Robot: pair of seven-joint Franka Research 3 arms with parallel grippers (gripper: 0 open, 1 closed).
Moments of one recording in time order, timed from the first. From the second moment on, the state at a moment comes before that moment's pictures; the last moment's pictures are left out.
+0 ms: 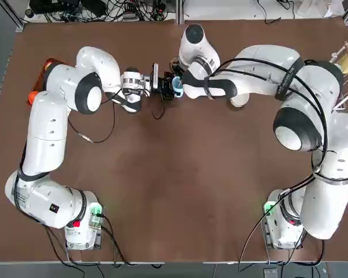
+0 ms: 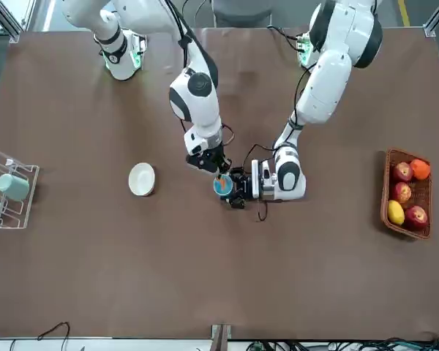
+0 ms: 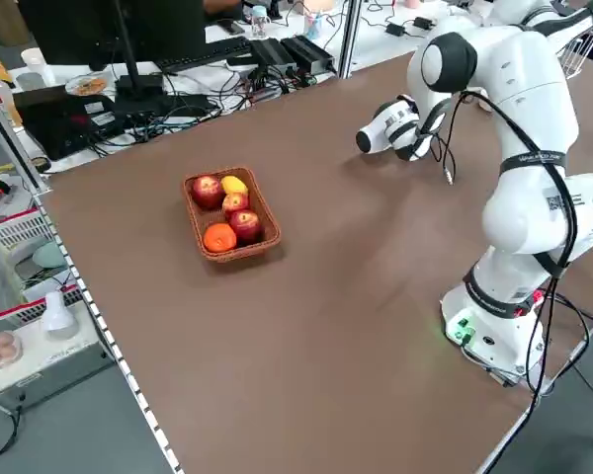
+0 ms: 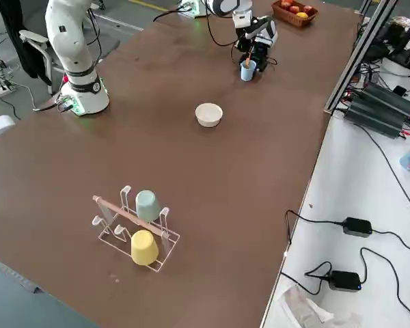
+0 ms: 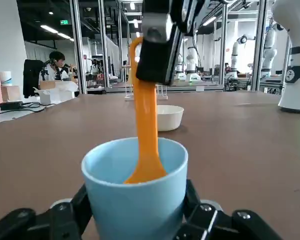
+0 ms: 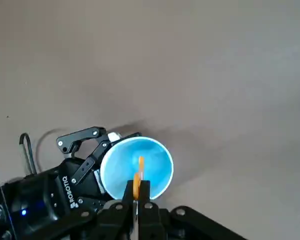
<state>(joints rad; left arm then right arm) -0.39 0.98 -0.10 -1.66 -1.87 1.93 2.71 0.87 0.54 -0.09 -1.70 -0.07 2.51 1.26</state>
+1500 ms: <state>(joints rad) -0.39 0.98 -0.10 -1.66 -1.87 1.93 2.71 0.87 0.58 -0.12 -1.68 -0.09 2.49 1.32</state>
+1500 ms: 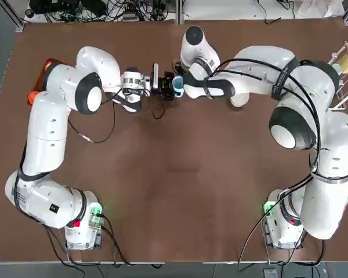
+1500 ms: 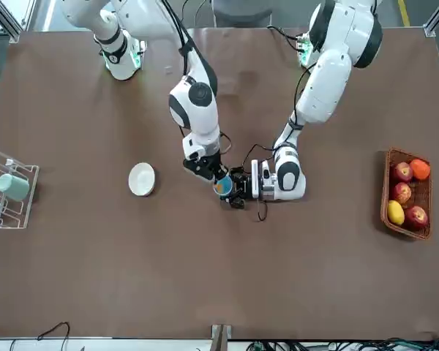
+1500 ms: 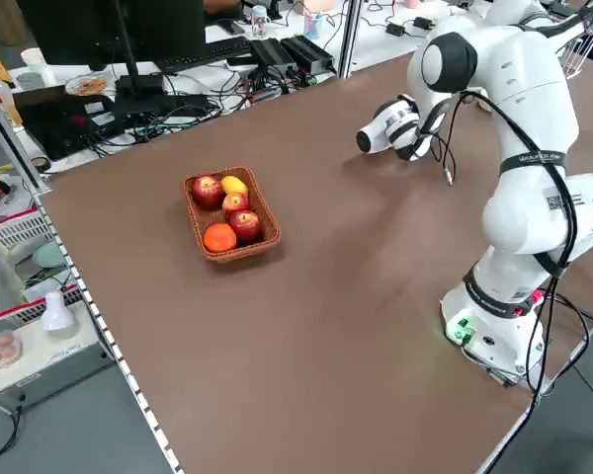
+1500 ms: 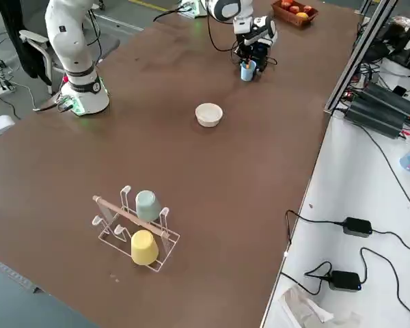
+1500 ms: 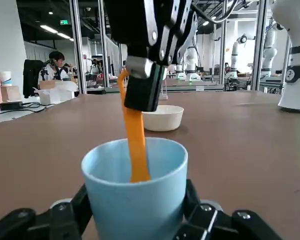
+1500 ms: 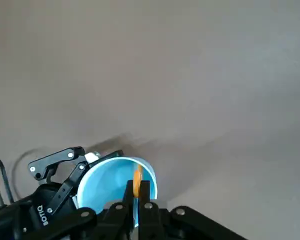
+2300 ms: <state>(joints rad) -0.39 0.98 -0.10 -1.66 -1.87 1.93 2.71 0.86 0.53 -0.12 -1.59 -0.09 2.36 1.32</state>
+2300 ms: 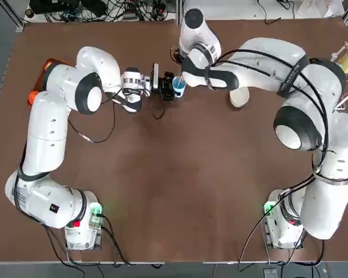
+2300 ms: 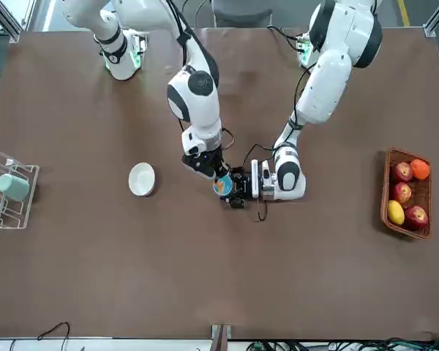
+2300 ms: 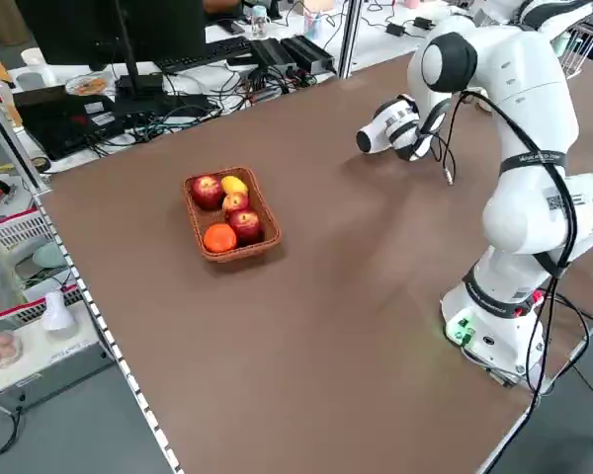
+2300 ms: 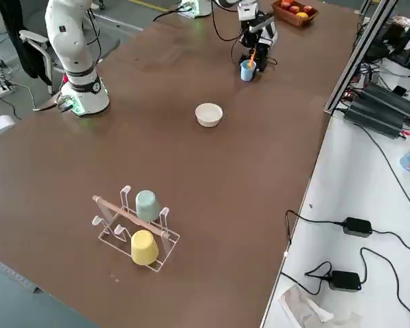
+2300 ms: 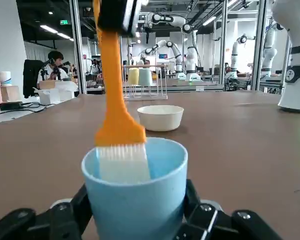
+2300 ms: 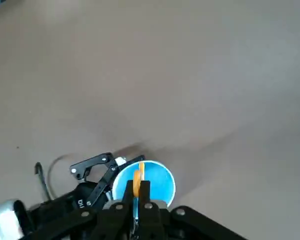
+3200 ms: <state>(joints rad) -0.39 0.98 -0.10 -1.66 -1.87 1.93 2.71 0.70 0.42 -0.13 -1.57 -0.09 2.21 1.25</state>
